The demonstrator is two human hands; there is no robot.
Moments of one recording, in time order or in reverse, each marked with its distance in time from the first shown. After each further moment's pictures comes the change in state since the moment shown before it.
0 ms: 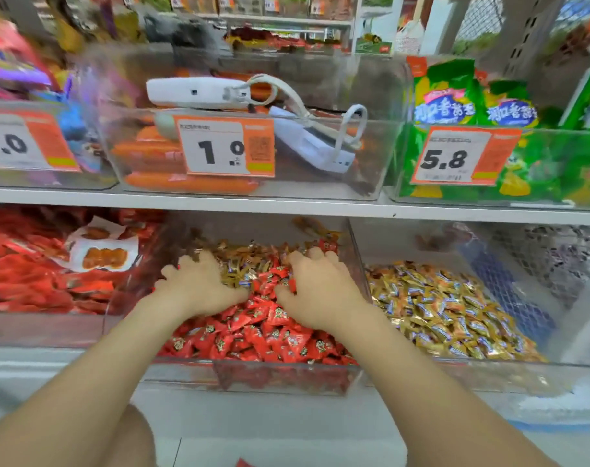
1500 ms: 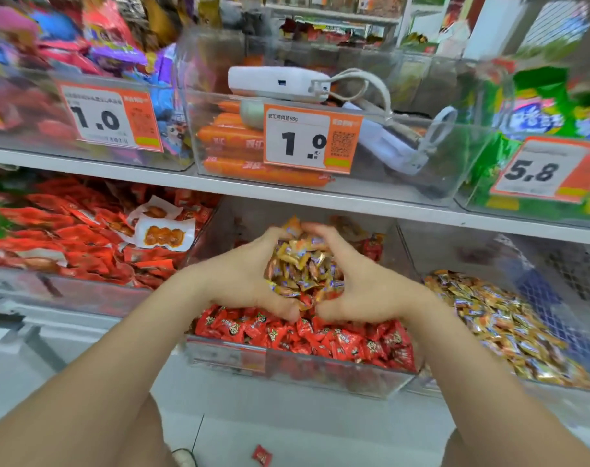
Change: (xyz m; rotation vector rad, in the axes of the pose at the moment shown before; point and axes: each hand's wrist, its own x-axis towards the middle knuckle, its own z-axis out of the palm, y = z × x) left_hand -0.012 -0.042 -0.020 -0.529 -0.232 0.580; right_hand 0.012 0.003 -0.015 0.575 -0.250 -0.333
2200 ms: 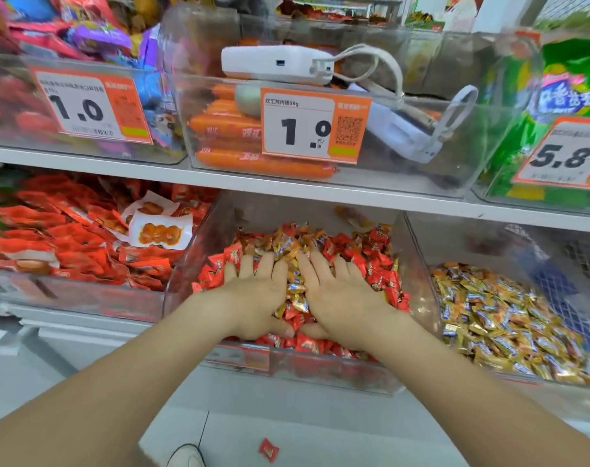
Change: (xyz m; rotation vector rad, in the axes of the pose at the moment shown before) left_hand 0.018 -0.011 0.039 0.762 -0.184 -0.179; right_hand 0.024 0.022 0.064 -1.010 -0.058 0.077
